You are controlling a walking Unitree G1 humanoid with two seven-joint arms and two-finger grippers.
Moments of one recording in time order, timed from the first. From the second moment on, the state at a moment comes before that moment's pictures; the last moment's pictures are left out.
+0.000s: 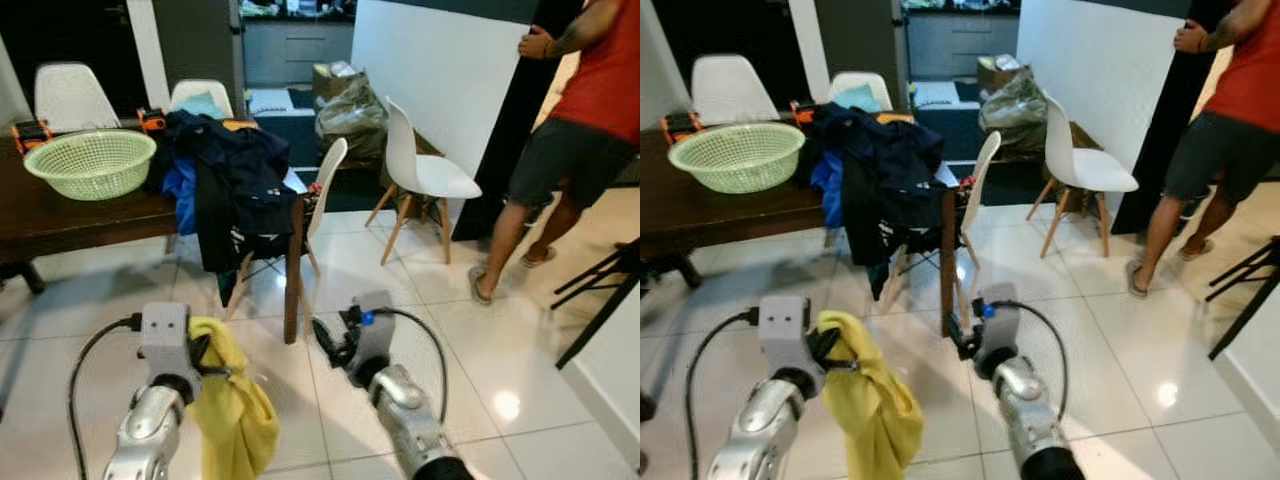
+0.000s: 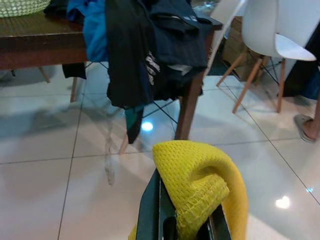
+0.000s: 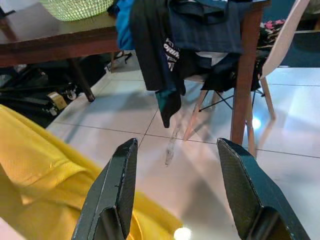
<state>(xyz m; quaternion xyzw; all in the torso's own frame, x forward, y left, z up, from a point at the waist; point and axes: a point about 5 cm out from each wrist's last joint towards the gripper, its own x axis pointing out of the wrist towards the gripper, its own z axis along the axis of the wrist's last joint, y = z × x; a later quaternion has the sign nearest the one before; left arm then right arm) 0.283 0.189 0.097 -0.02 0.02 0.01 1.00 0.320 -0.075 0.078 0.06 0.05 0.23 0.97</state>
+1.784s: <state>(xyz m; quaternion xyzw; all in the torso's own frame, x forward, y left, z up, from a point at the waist) 0.316 0.263 0.350 0.11 -0.32 0.10 0.93 0.321 -0.065 0.083 0.06 0.04 0.25 0.96</state>
